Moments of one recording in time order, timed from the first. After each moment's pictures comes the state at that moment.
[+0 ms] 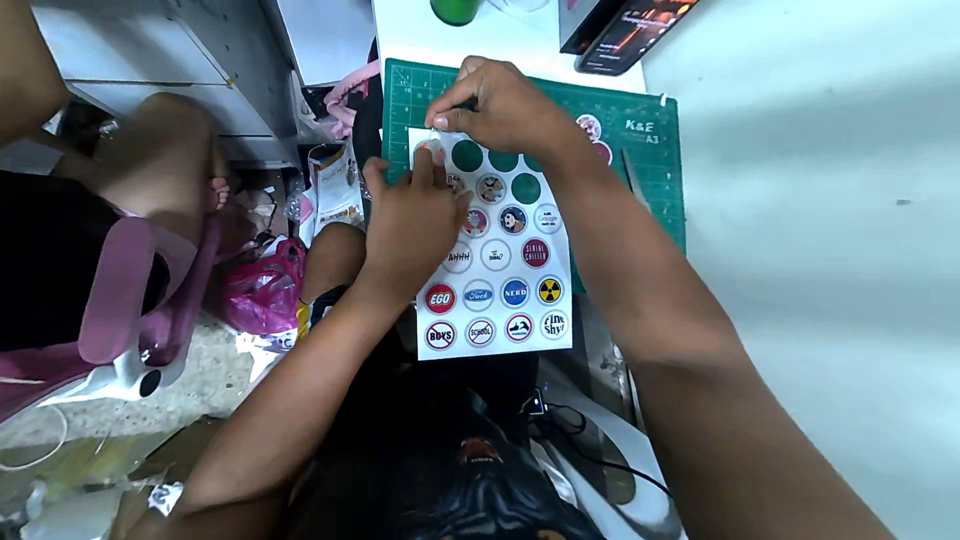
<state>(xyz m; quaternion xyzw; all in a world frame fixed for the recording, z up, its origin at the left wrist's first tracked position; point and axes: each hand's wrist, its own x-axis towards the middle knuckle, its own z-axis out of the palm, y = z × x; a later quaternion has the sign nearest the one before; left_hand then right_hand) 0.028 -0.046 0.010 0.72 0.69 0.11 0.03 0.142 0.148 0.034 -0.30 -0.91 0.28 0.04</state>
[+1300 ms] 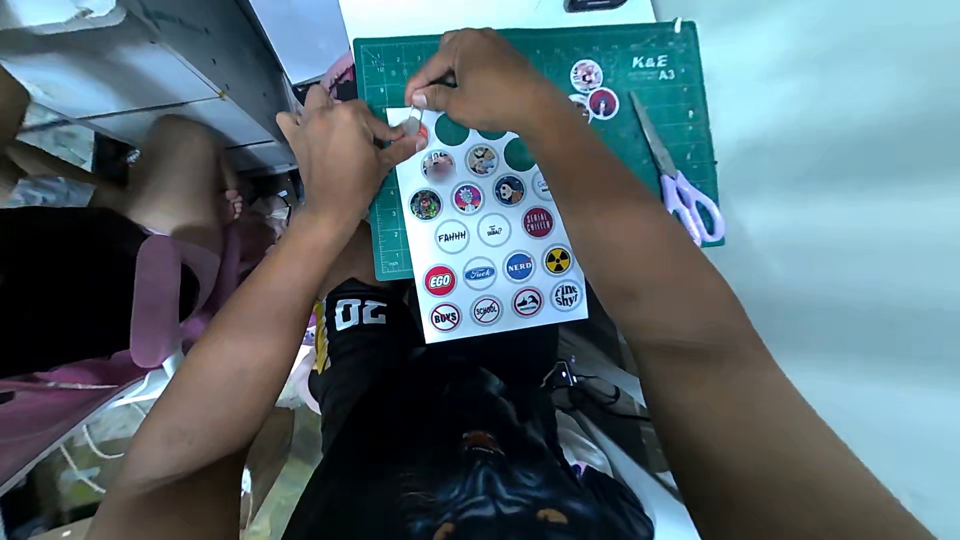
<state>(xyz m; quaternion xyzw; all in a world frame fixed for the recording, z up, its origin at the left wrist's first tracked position) -0.033 0.001 0.013 0.65 0.73 0.18 0.07 0.144 0.128 0.038 -0.37 -0.89 0.28 0.04</state>
